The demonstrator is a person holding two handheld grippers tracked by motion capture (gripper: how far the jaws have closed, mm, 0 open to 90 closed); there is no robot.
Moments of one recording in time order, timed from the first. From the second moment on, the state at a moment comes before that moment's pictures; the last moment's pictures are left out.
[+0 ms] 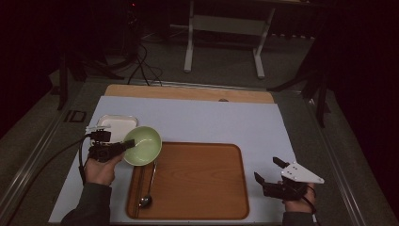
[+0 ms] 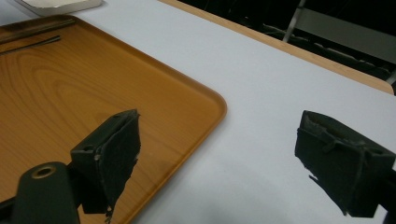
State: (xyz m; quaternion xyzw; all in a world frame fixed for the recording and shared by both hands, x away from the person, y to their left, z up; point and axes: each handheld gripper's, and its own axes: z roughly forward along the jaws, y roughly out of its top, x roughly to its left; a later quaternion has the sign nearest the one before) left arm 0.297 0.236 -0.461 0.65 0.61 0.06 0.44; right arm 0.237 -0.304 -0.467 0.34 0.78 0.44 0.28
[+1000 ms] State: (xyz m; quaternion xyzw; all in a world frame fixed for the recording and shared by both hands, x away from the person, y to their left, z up) left arm 0.282 0.174 -0.496 0.72 0.58 0.01 0.39; right arm 0.238 -0.306 -0.466 0.34 0.78 0.44 0.28
